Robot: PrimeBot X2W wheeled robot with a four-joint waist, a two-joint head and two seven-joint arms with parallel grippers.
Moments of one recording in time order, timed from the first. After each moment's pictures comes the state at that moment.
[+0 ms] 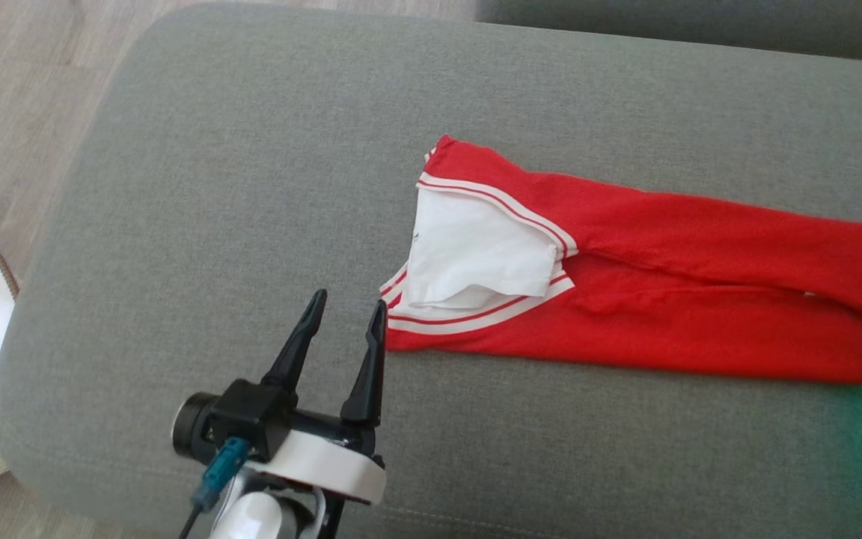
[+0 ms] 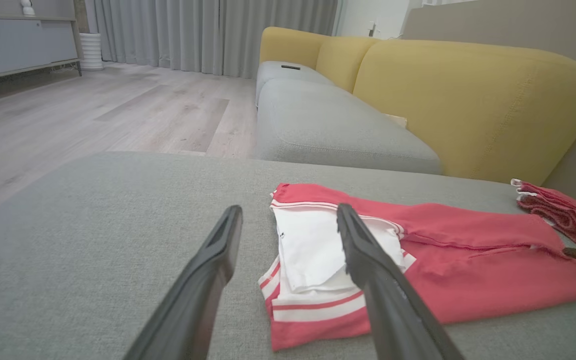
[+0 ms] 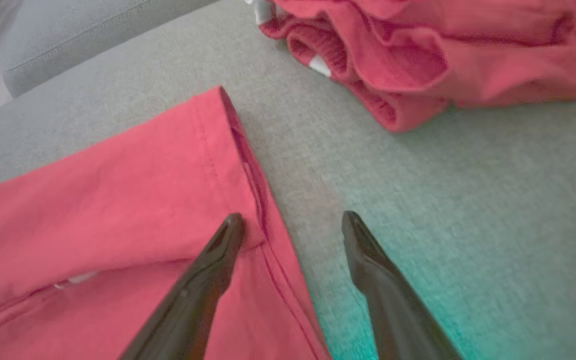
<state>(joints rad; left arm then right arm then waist) -0.04 0.09 -0.48 0.01 -0.25 0.14 -0.25 -0.39 -0.16 -0.59 0.69 0.10 0.12 0.25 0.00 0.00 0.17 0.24</state>
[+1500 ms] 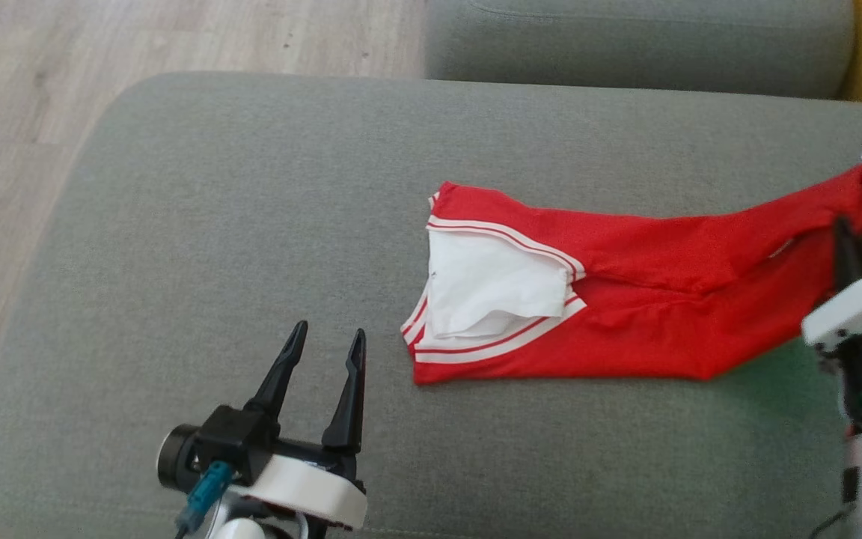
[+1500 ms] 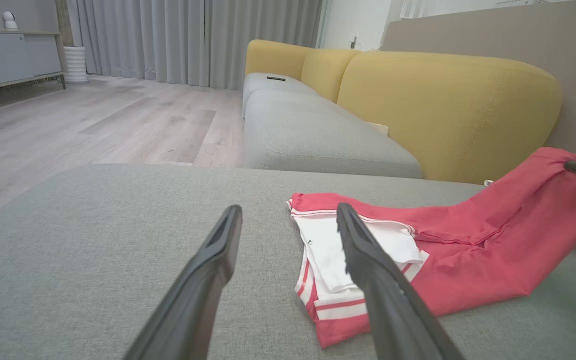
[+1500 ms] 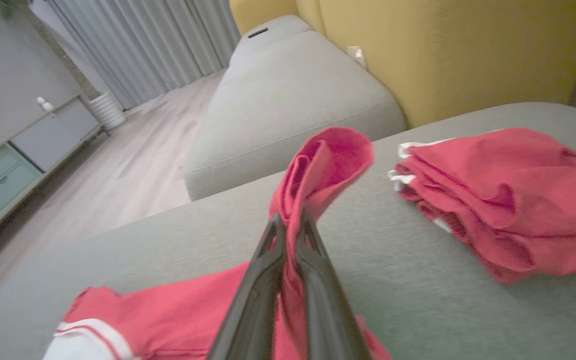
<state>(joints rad) 0.03 0.06 -0.39 0.04 -0.20 0.07 -0.25 -0.33 -0.13 -0.29 0.37 0.35 0.12 0.25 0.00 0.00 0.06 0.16</state>
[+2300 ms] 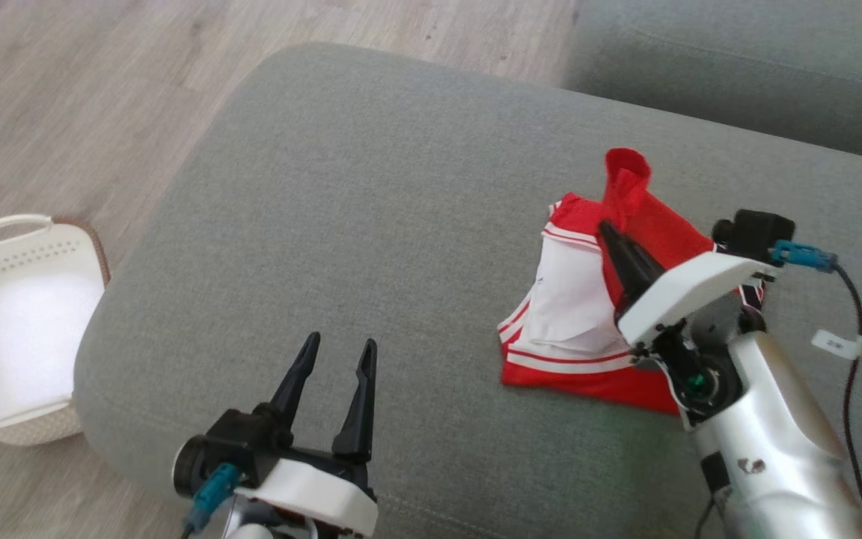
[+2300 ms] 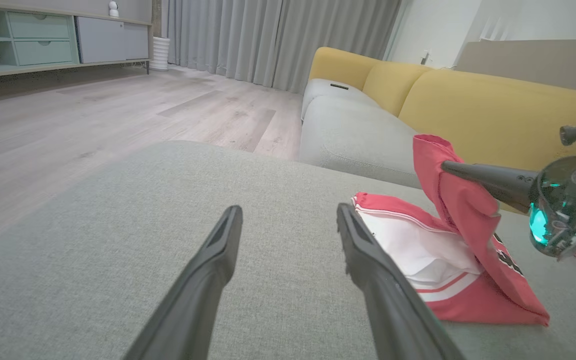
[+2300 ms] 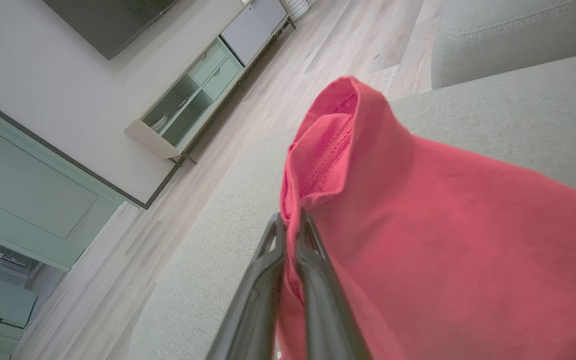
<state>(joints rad) 0.04 0.06 -0.42 0.06 -0.27 0.08 -0.25 -0.42 -0.05 0.18 0.50 0.71 0.12 0.24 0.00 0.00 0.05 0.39</state>
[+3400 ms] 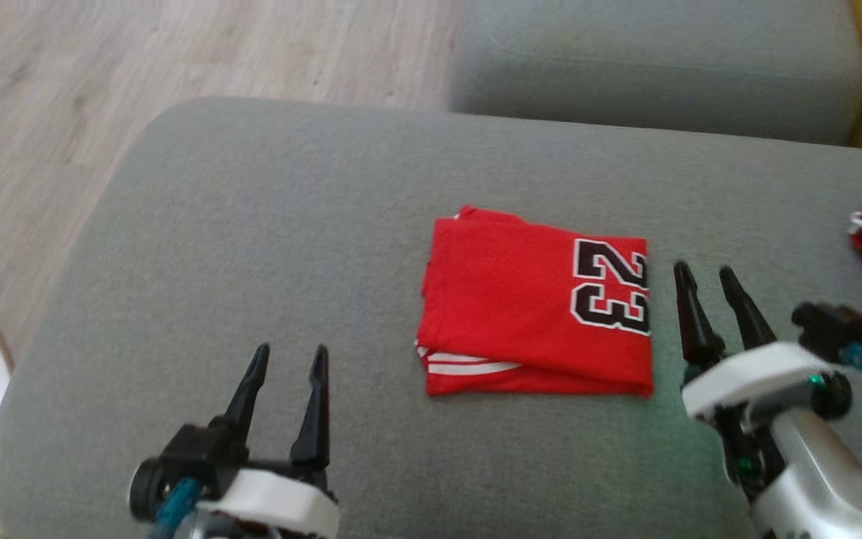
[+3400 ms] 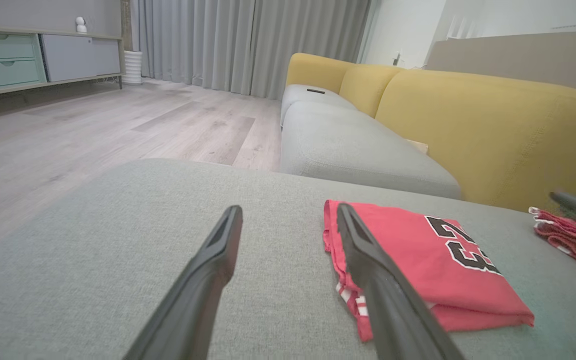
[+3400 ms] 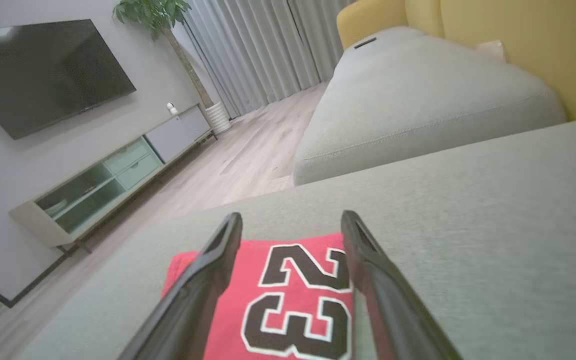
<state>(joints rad) 0.08 0.06 -0.33 0.05 -0.23 0.10 -0.25 -0.31 -0.21 0.28 0.60 0.68 0.12 -0.22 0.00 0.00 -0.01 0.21</state>
